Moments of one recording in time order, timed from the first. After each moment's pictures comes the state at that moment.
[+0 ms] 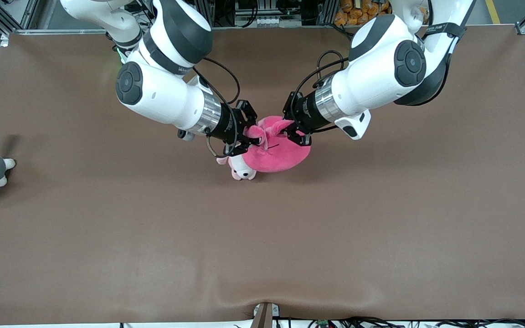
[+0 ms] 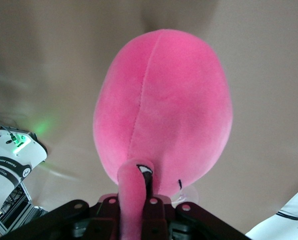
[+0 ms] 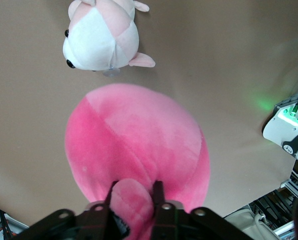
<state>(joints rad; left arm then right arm) -0.27 0.30 -0.37 -1.52 -0.45 1.96 -2.26 0.53 0.39 0.07 -1.43 0.58 2.02 2.35</state>
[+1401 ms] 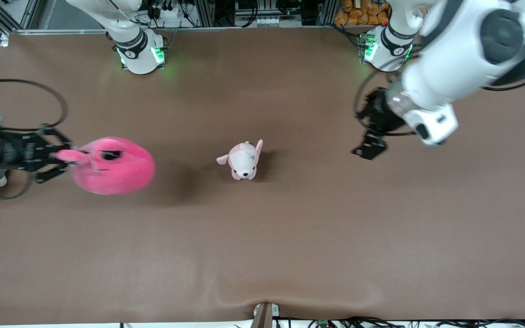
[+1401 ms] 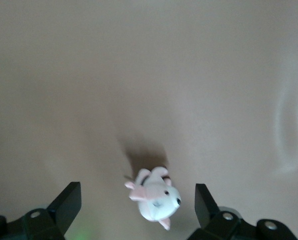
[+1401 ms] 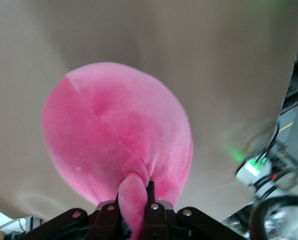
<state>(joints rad) -0.04 0.22 -0.34 -1.43 -0.17 1.61 -1.62 -0.24 0.42 0.03 -1.32 0.57 1.36 1.67</state>
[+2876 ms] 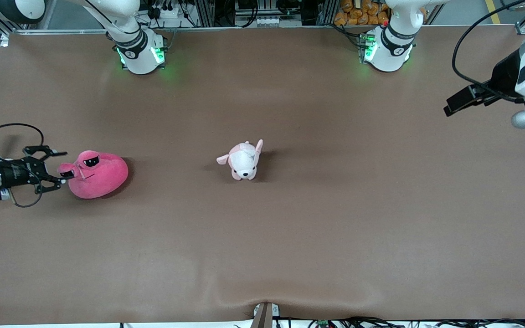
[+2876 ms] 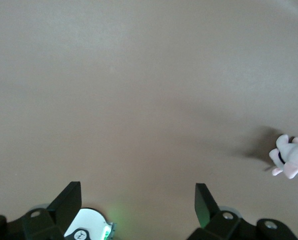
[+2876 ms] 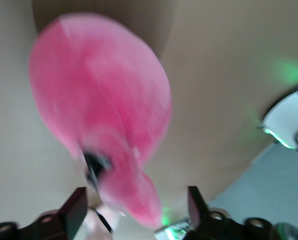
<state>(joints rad) 0.14 0.05 -0.30 -1.40 -0.01 1.38 -0.42 -0.41 0.65 0.07 -1.32 0.37 1.28 0.98</state>
